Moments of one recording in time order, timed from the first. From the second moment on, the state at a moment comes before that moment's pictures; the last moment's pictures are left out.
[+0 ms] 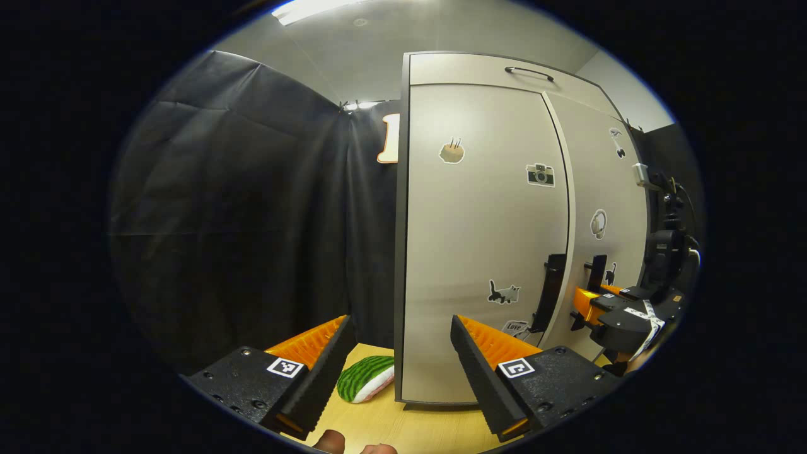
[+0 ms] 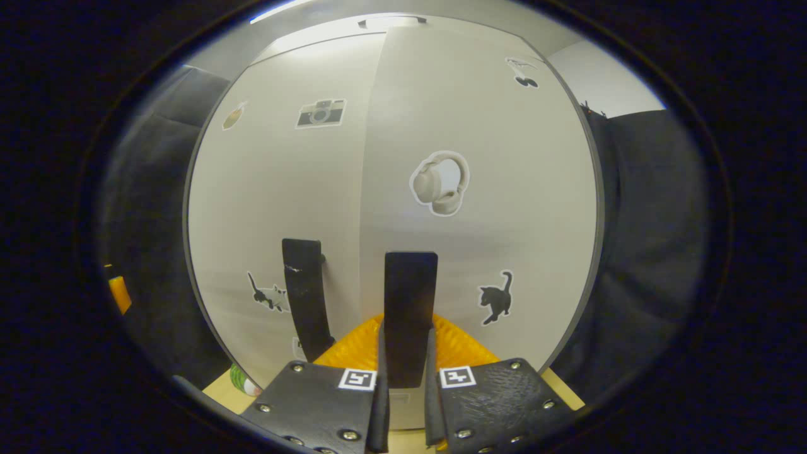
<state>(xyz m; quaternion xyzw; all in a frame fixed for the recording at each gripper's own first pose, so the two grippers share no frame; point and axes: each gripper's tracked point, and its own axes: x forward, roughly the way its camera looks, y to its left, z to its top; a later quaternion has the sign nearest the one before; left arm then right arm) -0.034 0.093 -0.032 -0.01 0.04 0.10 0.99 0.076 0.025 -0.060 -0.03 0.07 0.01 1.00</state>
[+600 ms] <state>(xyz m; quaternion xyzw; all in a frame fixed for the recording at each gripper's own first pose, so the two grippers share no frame) -0.046 0.091 -0.039 -0.02 0.06 0.09 0.99 0.058 0.013 -0.052 -0.01 0.05 -0.01 1.00</state>
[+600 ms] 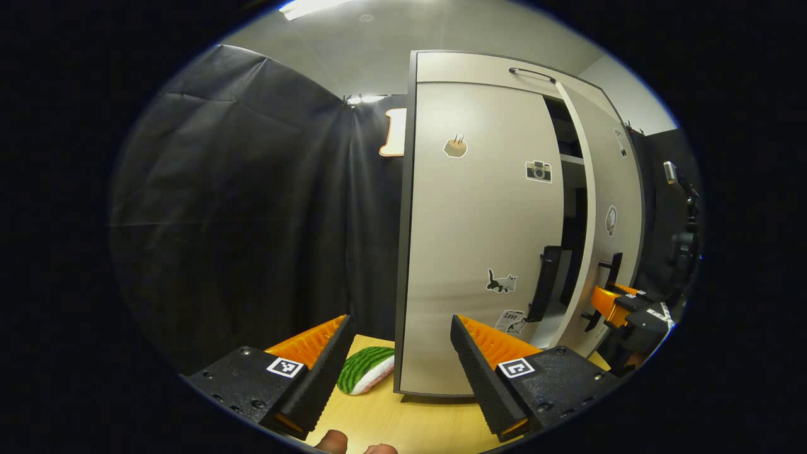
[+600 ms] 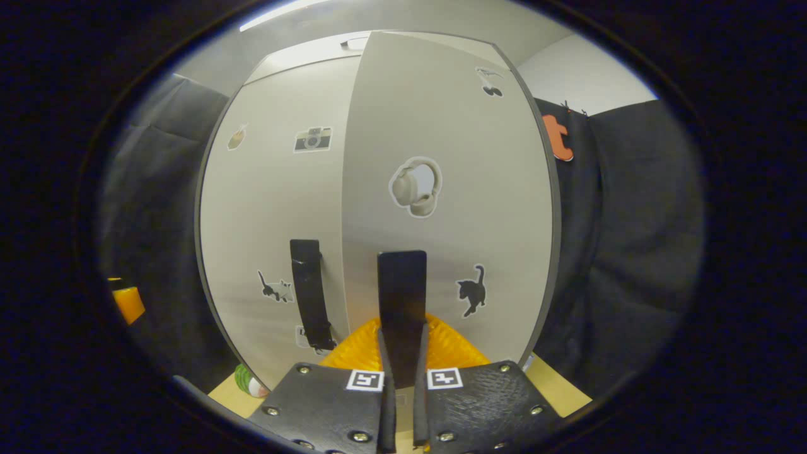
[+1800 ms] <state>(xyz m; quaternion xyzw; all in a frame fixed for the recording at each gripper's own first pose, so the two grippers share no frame) -0.038 -0.002 -0.055 -0.02 0.08 -0.03 1.00 0.030 -0.020 -0.046 0.00 0.04 -0.06 1.00</state>
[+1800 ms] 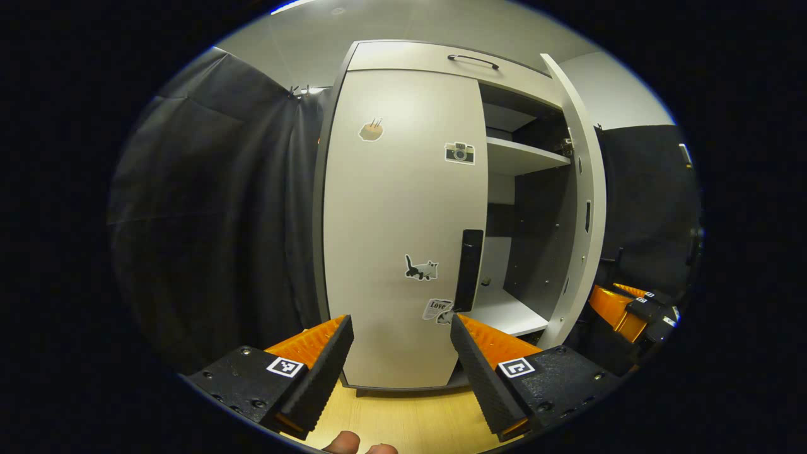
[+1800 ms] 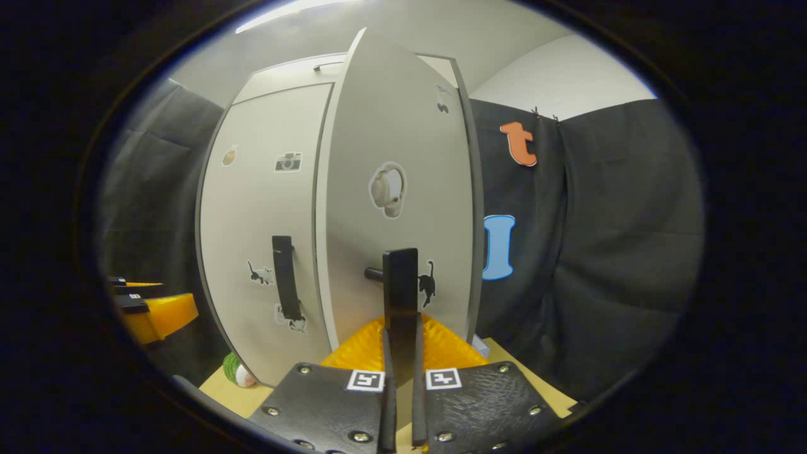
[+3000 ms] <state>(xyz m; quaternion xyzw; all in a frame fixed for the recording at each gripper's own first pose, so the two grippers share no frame) -0.048 -0.058 -0.076 -0.04 0.11 -0.08 0.99 0.013 -0.077 -0.040 -0.01 0.05 -0.13 0.99</state>
